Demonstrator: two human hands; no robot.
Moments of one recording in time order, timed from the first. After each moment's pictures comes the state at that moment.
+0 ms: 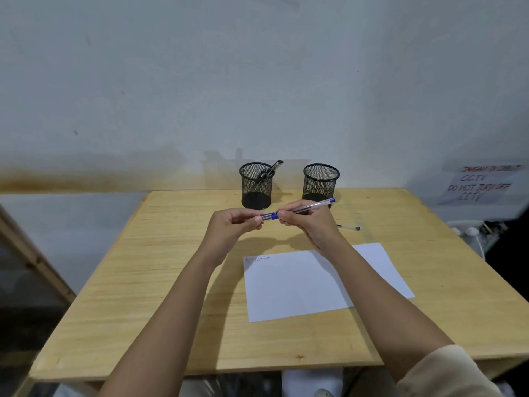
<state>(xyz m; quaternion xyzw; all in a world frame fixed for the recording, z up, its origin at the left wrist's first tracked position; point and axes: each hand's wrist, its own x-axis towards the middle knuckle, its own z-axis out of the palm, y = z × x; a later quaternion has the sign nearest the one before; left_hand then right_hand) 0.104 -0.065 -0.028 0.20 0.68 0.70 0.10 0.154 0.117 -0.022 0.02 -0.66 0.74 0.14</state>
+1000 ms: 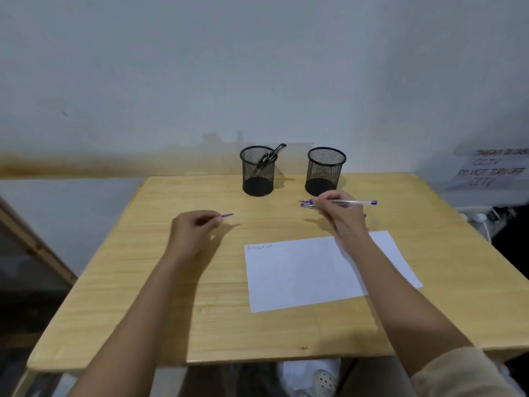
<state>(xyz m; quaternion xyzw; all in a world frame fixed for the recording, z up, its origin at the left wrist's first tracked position) 0.090 -0.119 -0.058 0.10 0.82 0.57 -0.01 0.162 0.151 -0.047 -0.10 -0.62 0.75 0.21</state>
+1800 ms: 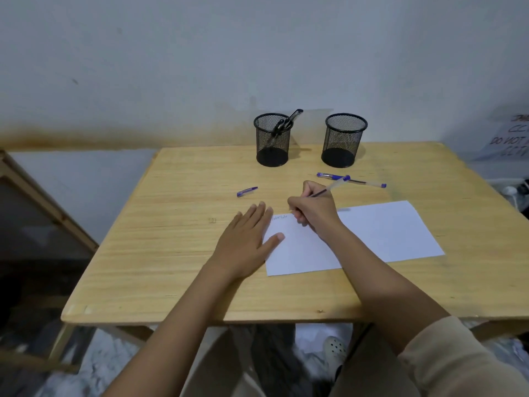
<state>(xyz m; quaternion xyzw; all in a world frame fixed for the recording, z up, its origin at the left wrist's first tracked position) 0.154 -0.090 -0.098 0.31 0.93 0.18 0.06 0.154 0.079 -0.065 -0.22 -0.72 0.65 0.09</state>
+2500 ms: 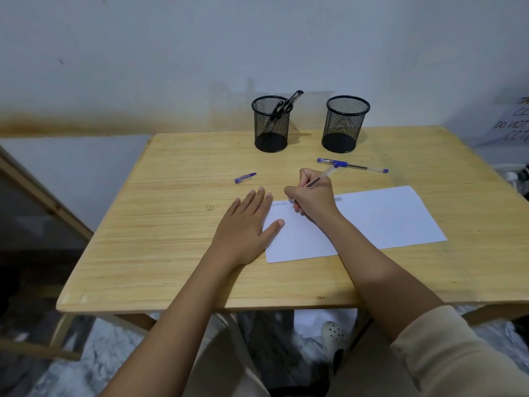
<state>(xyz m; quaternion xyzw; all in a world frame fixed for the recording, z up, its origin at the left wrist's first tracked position) 0.151 -0.088 -0.103 0.31 0.94 0.15 0.04 0.153 0.072 -0.073 -0.21 -0.78 0.58 0.12</state>
